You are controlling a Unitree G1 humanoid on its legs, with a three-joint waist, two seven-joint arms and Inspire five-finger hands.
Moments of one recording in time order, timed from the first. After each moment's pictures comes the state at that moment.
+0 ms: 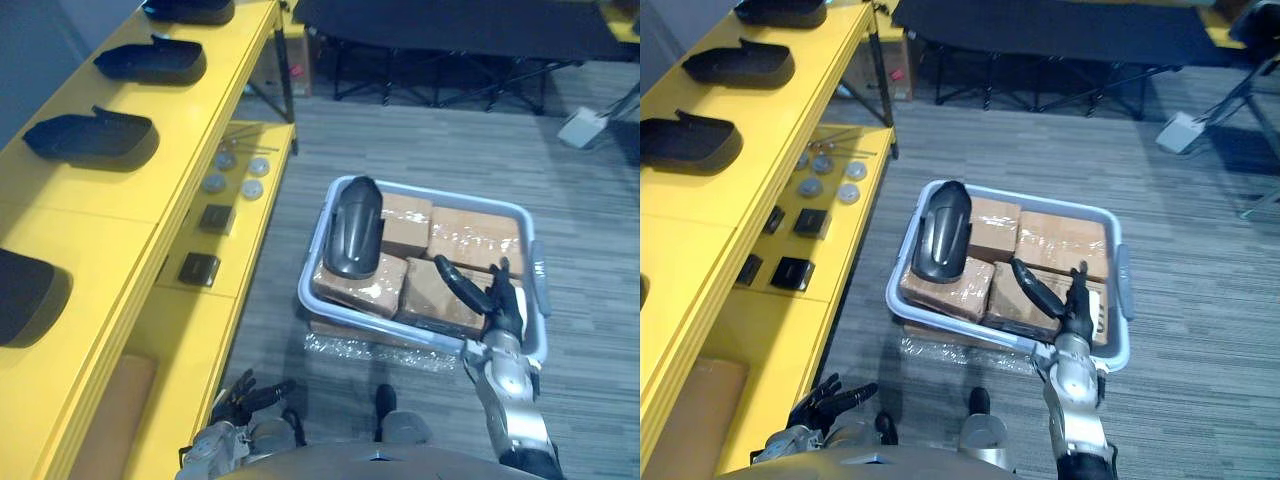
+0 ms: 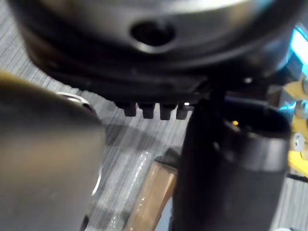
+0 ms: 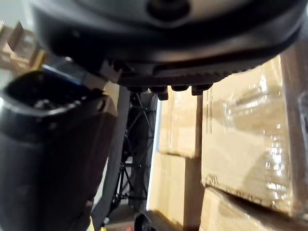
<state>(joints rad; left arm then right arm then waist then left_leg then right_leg) 0.14 0.12 -0.03 0.87 -0.34 -0.09 -0.07 0.02 -0.19 -0.10 0.24 0.09 -0.02 -0.28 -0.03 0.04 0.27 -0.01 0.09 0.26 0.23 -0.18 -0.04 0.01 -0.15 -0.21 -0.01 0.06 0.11</state>
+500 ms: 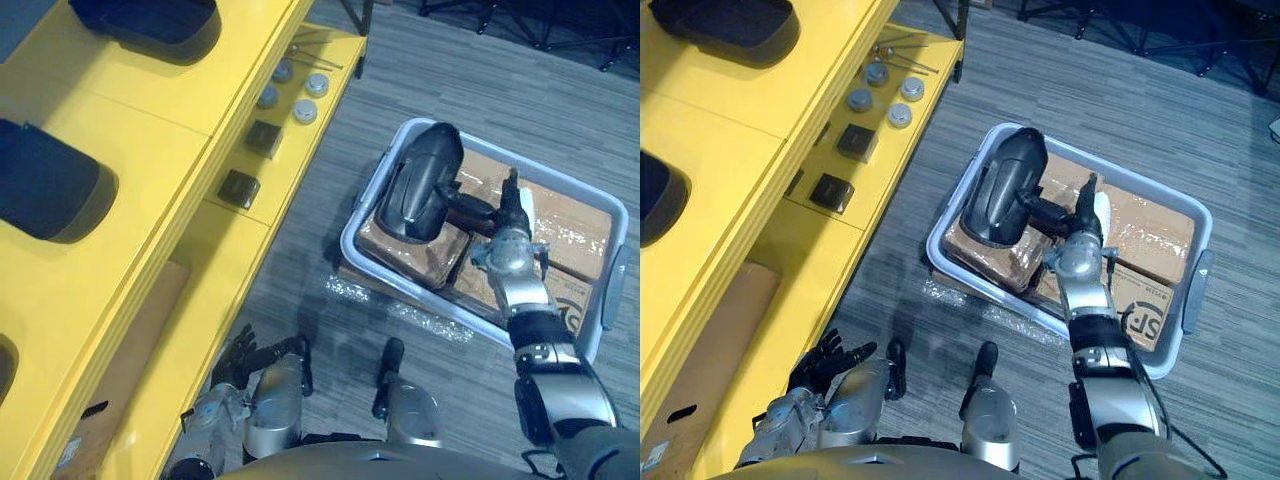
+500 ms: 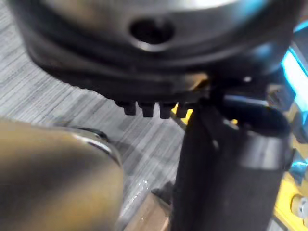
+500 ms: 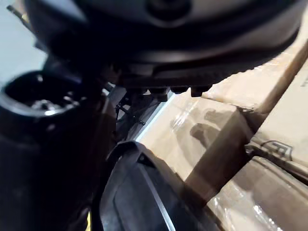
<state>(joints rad) 0.11 0.13 0.02 0.76 -0.34 -0.13 -0.06 -0.57 -0.45 -0.02 0.61 -0.08 0.25 -0.29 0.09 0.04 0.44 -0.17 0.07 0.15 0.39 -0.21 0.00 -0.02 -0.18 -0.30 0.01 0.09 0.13</state>
